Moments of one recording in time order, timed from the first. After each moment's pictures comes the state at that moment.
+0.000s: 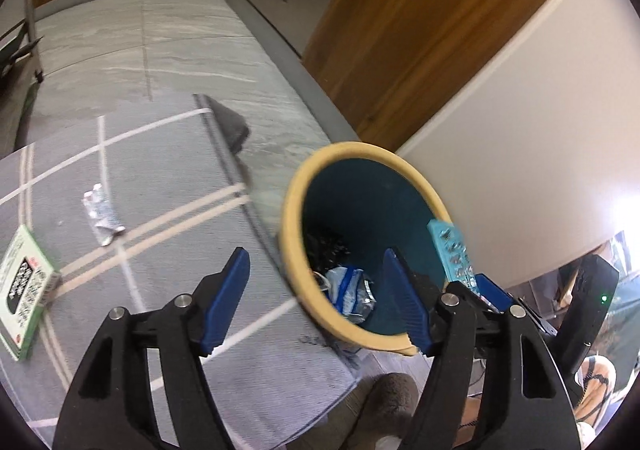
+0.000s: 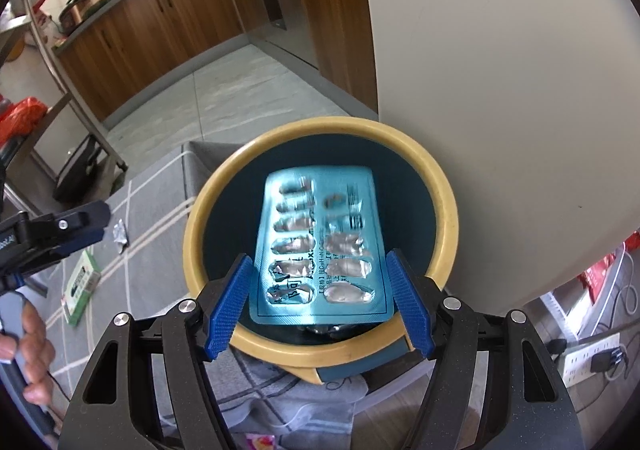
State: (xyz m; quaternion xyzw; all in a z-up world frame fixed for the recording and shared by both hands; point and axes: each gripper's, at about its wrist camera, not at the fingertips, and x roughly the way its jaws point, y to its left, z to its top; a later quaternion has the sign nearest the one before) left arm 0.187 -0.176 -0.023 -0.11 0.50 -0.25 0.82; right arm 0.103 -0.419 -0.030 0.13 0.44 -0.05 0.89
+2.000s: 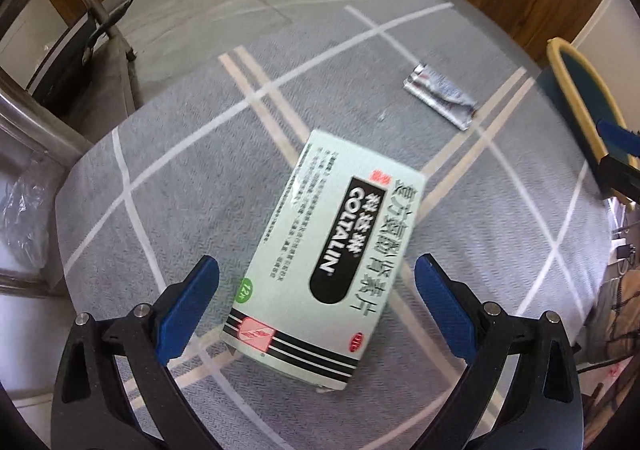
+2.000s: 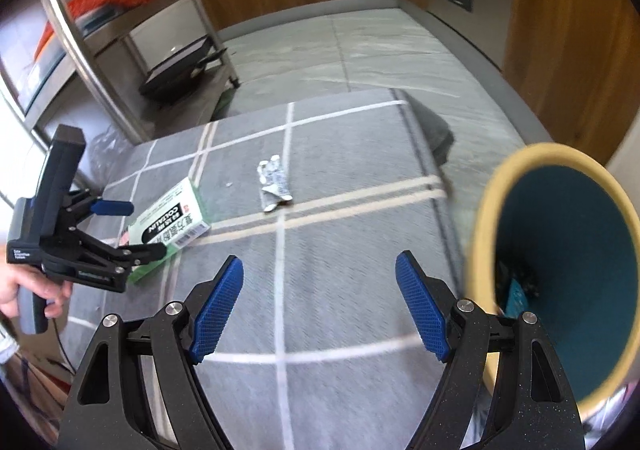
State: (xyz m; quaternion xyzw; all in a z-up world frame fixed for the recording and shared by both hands) left arm 0.218 0.036 -0.120 0.11 0.60 -0.13 0.79; right arm 0.175 -0.206 -0.062 0.02 0.48 0.16 0.86
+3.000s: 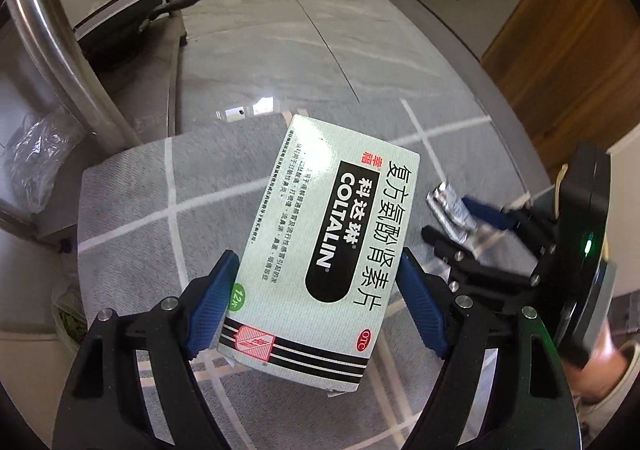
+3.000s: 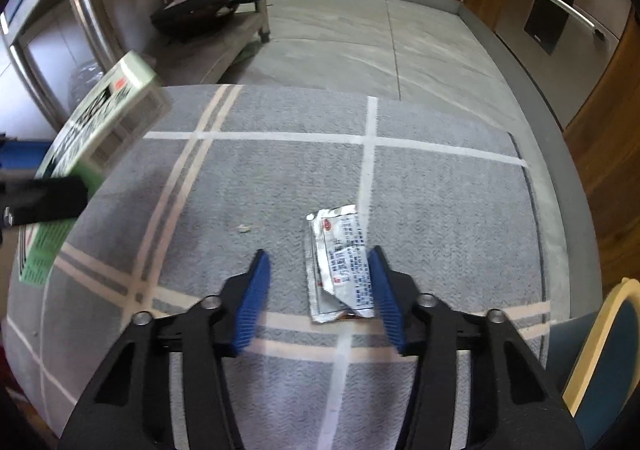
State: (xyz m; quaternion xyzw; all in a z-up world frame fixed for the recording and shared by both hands) left arm 0.238 0.063 -0.067 -0.04 0.56 -0.06 0.83; right arm 0.254 -0.104 -0.115 -0.11 0.50 0.20 0.84
